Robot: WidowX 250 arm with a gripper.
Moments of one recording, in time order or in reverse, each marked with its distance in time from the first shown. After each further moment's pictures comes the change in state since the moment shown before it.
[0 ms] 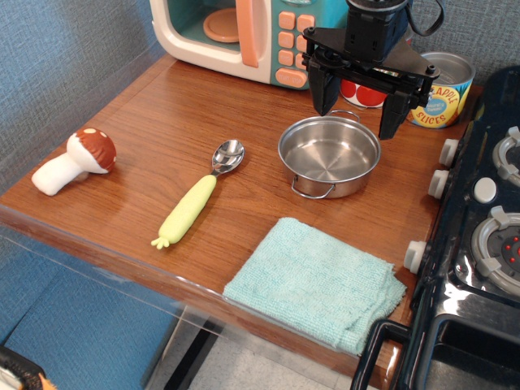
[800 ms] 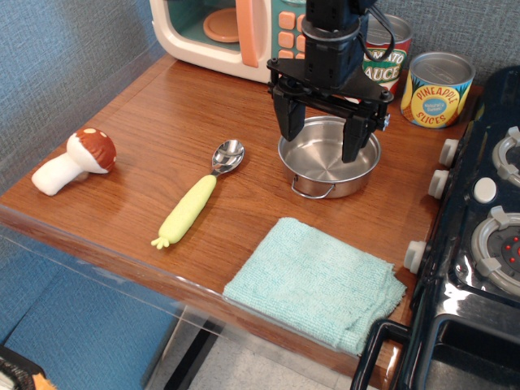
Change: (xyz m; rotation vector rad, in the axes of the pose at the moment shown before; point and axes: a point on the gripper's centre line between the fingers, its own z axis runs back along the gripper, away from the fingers) arm -0.018 0.023 -0.022 -0.044 0.053 0.015
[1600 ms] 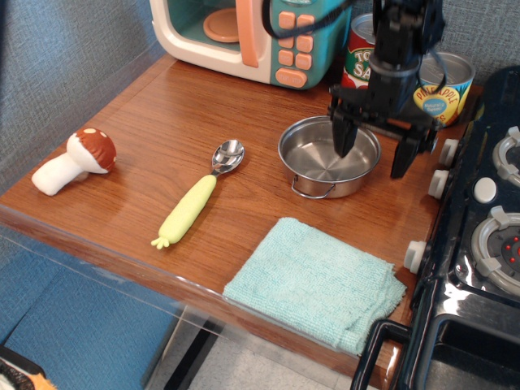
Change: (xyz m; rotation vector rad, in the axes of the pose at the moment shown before) arm 0.046 -0.027 -0.073 0.038 0.072 0.004
